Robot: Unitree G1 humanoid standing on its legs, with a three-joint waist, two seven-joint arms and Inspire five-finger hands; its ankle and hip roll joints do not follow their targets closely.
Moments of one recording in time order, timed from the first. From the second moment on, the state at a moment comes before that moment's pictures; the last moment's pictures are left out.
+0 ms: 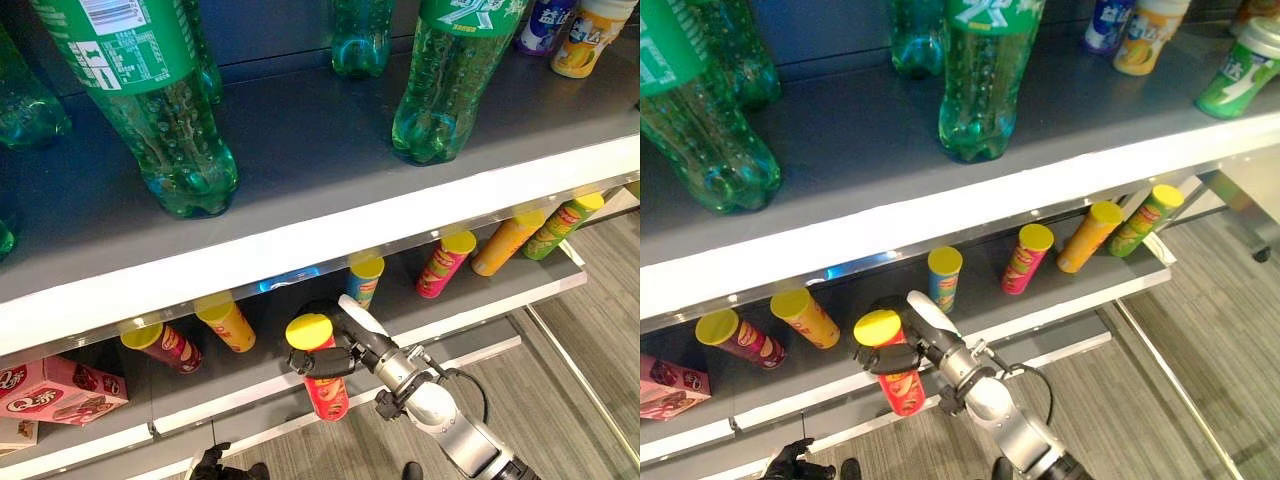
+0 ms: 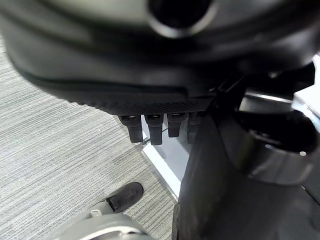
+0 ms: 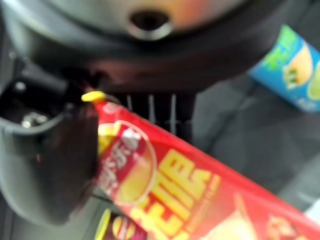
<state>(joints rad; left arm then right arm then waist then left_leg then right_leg) 0.03 0.21 -0.09 1.21 0.07 -0.09 0.17 -0.09 -0.41 0.57 -0.11 -0.19 -0.10 -0.03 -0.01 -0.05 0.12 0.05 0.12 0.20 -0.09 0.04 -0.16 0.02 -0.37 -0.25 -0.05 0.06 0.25</state>
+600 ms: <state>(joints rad) 0.20 0.19 -0.06 1.30 0.04 -0.08 0.23 -0.05 -0.30 0.34 0.00 -0.22 -0.11 -0.50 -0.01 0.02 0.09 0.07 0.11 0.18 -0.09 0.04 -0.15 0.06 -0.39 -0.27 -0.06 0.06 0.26</state>
